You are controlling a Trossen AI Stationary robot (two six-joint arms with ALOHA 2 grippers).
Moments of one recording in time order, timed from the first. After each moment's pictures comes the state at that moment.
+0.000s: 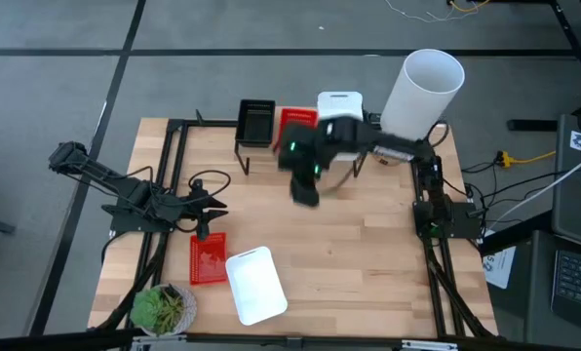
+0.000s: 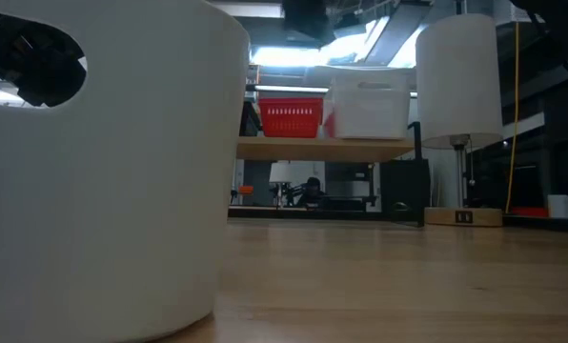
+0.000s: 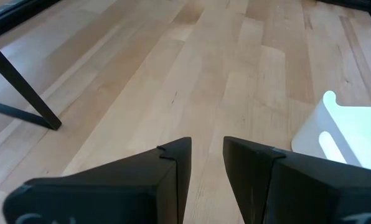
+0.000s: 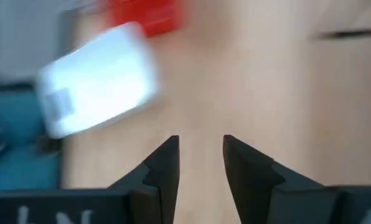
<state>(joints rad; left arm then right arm) -0.41 0.52 0.28 -0.26 -0.57 -0.47 -0.09 2.06 2.35 -1.37 -0.31 0.04</state>
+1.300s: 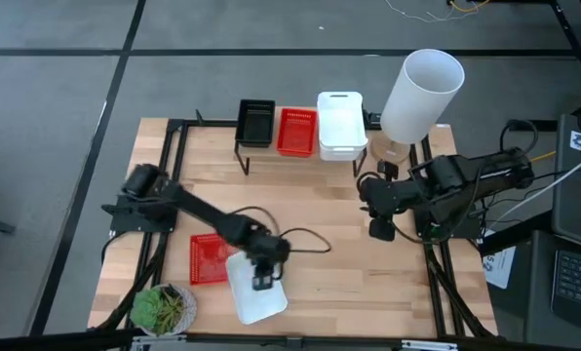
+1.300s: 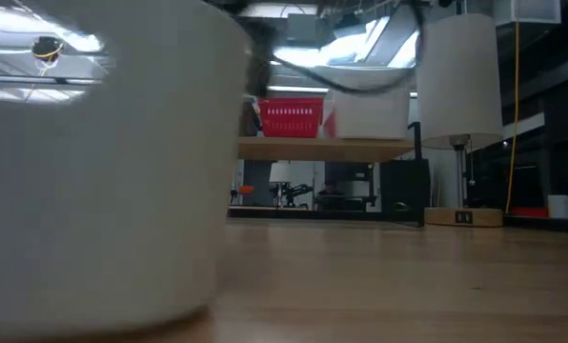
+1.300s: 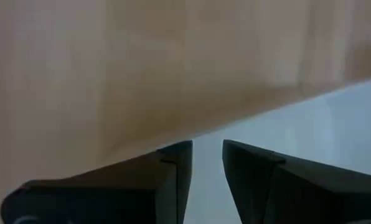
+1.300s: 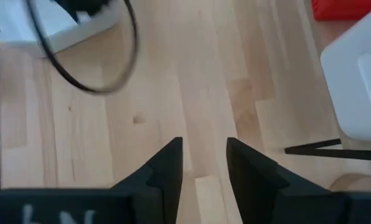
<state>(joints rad) -0.33 1.86 1.20 -0.43 0.14 -0.52 0.32 1.34 1.56 -1.33 0.28 0.41</state>
